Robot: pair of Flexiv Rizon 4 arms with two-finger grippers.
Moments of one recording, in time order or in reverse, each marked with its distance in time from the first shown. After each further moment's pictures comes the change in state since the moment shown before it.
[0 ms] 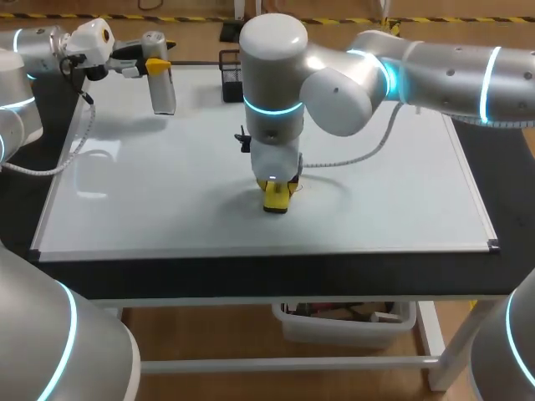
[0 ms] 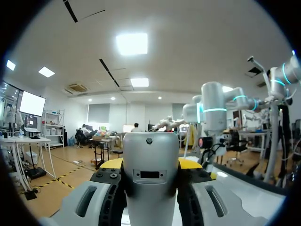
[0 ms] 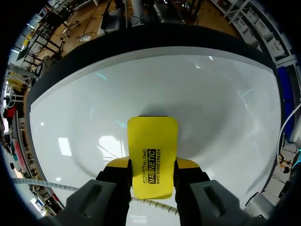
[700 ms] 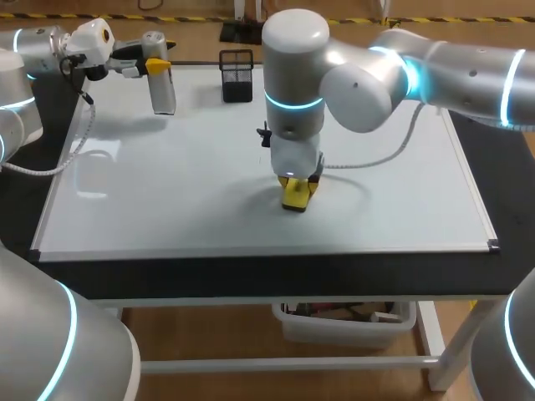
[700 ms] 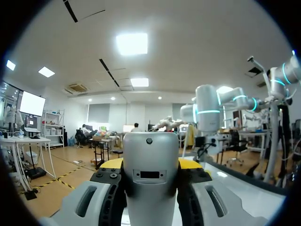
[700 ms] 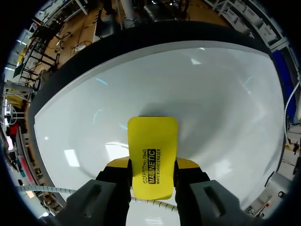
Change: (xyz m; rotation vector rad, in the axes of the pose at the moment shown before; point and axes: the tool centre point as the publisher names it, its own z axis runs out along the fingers) left arm 0.000 0.000 0.000 0.000 0.000 0.000; right arm 0.043 -0.009 0.002 -0.018 0.024 0.122
